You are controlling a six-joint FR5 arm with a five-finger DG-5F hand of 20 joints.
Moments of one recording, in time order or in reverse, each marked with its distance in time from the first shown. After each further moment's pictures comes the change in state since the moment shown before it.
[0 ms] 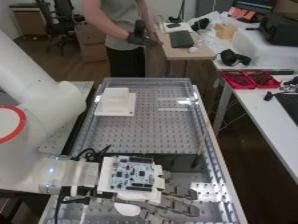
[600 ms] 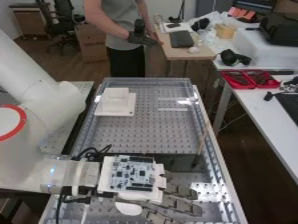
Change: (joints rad) arm 0.007 0.007 -0.025 0.069 0.020 0.056
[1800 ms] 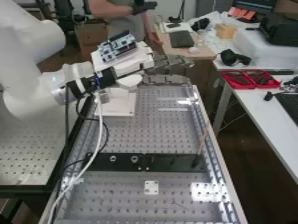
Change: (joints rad) arm 0.252 0.377 -0.349 0.436 -0.051 0.266
